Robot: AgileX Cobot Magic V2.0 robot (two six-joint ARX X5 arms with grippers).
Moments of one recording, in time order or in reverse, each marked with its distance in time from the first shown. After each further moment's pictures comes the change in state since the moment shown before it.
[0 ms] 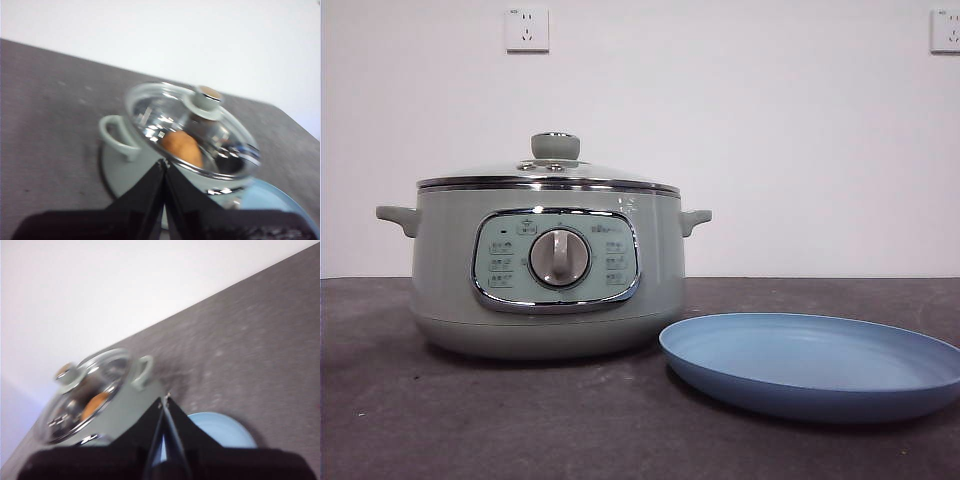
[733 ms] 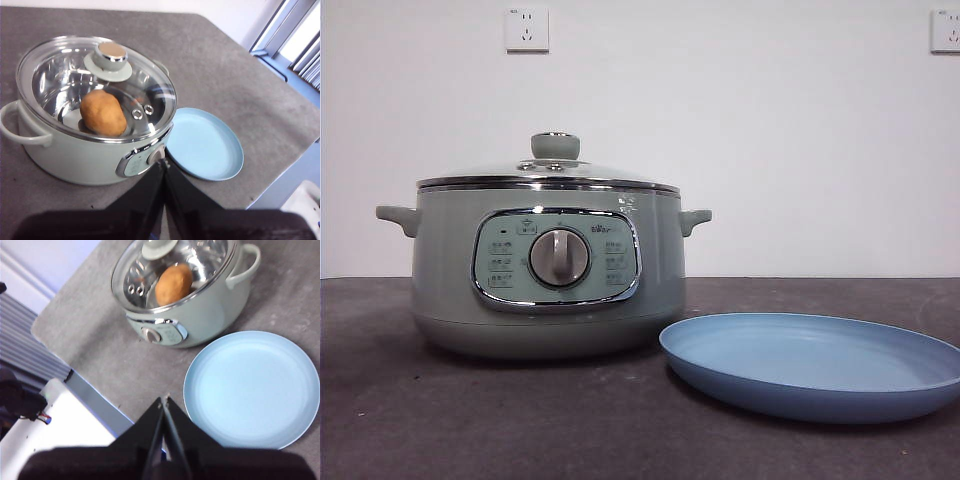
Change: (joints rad) left arm 0.000 0.374 0.451 -0.441 0.325 0.351; right arm 0.050 0.600 0.661 -0.720 -0.367 -0.615
